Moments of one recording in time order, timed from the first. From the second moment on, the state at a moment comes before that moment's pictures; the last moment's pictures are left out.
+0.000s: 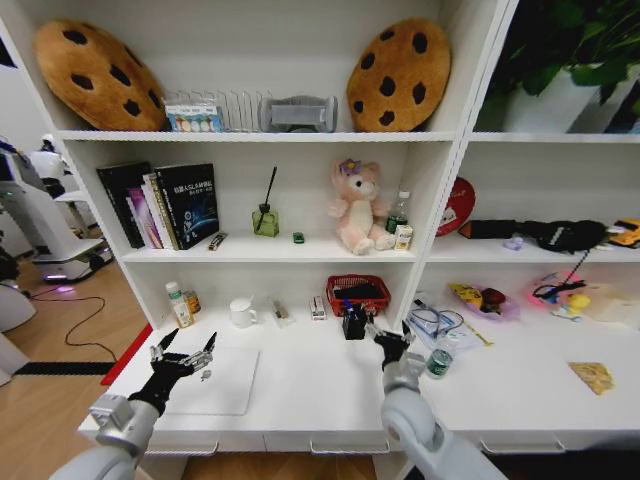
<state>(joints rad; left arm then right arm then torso) 1.74 -1.11 -0.83 -2.30 -0.53 0.16 0.03 -1.30 0.99 0.02 2.18 0.65 -0.07 1.03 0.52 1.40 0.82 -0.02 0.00</state>
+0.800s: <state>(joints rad) 1.74 -1.11 -0.83 -2.30 -0.53 0.16 0.03 -1.43 1.00 0.32 2.11 0.71 -0.06 1.15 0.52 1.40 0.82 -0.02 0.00</state>
